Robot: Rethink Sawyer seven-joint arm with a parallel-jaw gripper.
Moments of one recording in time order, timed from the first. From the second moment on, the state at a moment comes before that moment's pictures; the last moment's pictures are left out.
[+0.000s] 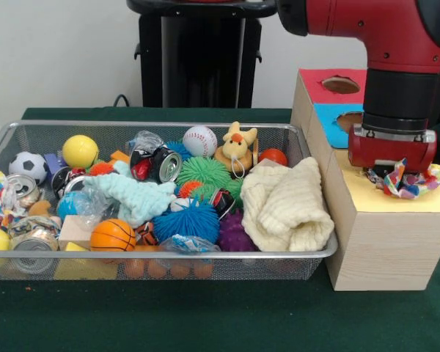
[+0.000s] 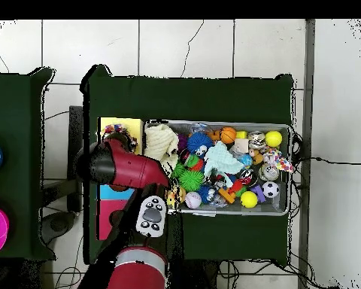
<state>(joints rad) 0.18 -0.43 -0.14 1.56 0.40 0.12 1.76</state>
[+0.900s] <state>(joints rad) 0.33 -0.35 -0.35 1.45 0.41 0.29 1.76</state>
